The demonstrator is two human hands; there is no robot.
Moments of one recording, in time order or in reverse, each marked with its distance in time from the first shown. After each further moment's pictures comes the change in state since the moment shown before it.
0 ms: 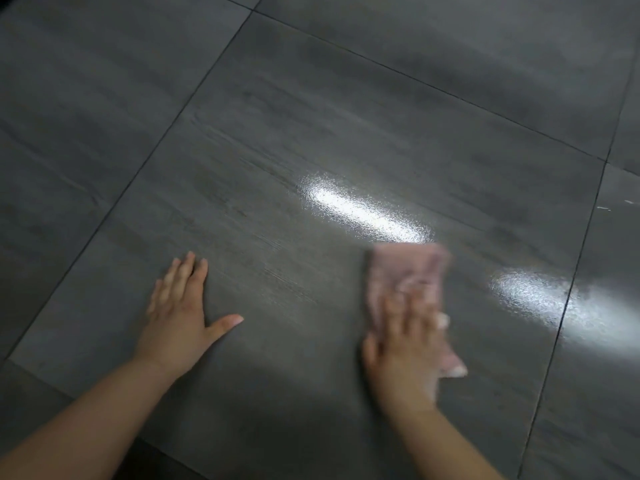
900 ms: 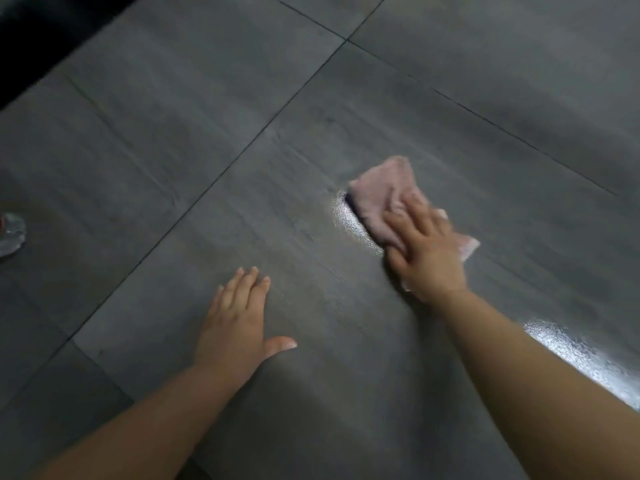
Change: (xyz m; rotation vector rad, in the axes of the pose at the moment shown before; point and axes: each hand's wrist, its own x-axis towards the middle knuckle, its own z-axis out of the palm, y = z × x) left_hand 0.005 -0.006 -0.006 0.142 -0.162 -0.003; right_hand 0.153 -0.059 -0.050 0.185 0.180 -0.608
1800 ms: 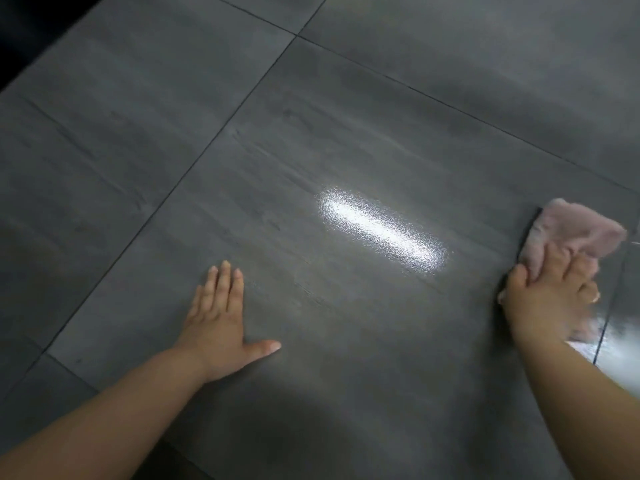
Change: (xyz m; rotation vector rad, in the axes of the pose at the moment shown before) left_hand -0.008 0.014 -0.016 0.121 -0.285 -0.054; right_hand -0.104 0.084 -0.052 -0.019 0.105 1.007
